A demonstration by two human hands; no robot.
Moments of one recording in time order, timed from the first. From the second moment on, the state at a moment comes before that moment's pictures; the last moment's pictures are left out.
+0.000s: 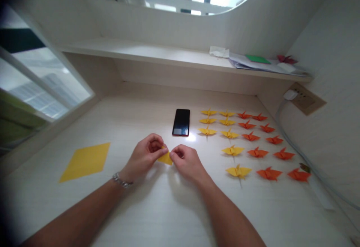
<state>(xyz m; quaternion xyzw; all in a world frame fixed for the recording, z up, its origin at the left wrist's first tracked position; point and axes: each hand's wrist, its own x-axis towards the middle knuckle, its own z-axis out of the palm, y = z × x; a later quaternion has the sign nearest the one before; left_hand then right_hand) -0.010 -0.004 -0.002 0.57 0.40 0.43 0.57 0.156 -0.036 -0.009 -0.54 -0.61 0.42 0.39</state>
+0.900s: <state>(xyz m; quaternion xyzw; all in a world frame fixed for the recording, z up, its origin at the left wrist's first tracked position) -0.009 -0.005 0.002 0.65 0.37 0.36 0.55 0.161 -0.034 -0.004 -0.52 -0.62 0.44 0.39</state>
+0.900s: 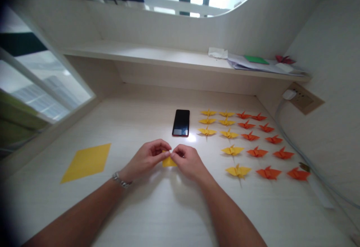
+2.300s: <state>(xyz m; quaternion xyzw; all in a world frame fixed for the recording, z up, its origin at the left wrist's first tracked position) -0.004 -0.007 0.001 0.55 0.42 0.36 0.62 0.165 -0.027 -0.010 -0.50 -0.44 0.56 0.49</state>
